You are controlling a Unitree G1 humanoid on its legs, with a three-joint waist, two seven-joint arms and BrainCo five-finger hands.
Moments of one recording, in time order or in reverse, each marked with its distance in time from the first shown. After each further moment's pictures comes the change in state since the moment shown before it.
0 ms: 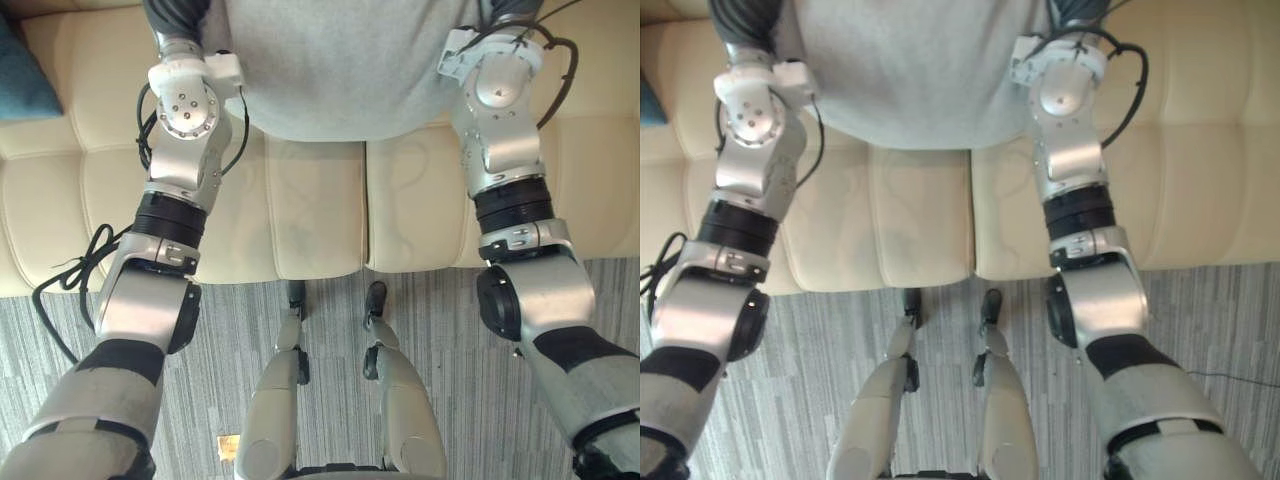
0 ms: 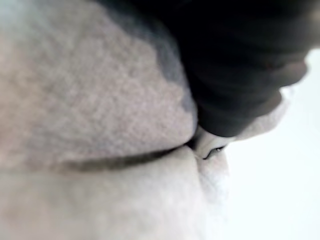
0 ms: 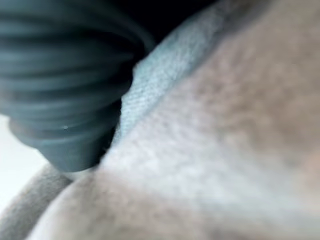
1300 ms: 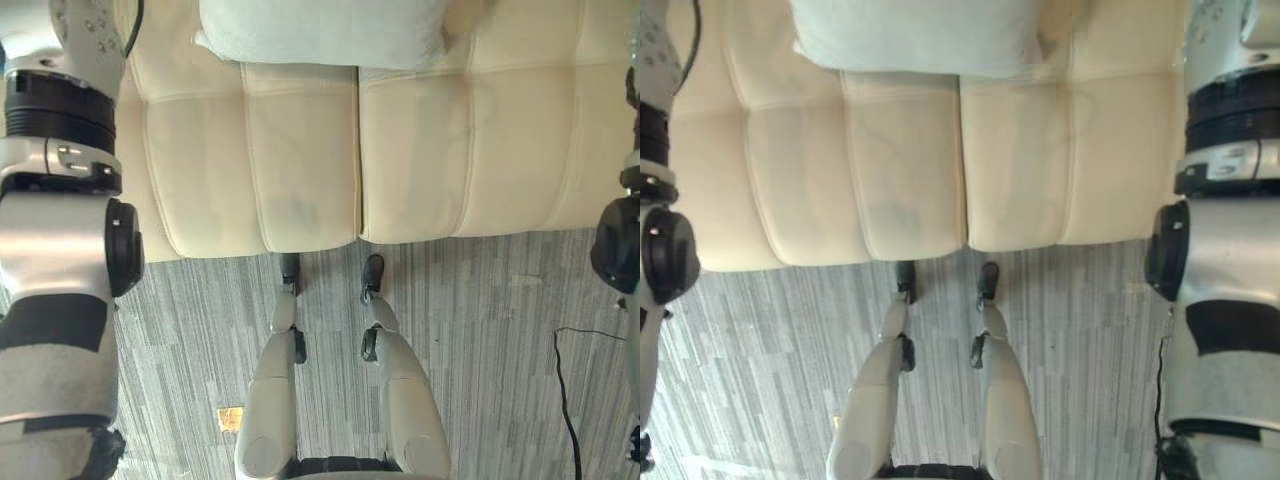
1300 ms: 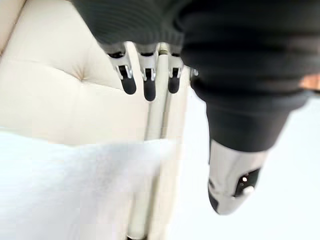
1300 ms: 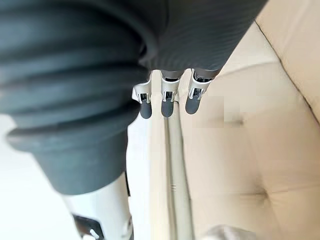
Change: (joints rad) left arm -0.354 0.199 0.060 0.222 -0.285 0.069 -0.112; right arm -0.269 -0.378 0.090 0.103 0.434 0.029 0.077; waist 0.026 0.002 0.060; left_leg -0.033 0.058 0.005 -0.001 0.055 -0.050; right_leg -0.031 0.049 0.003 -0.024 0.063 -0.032
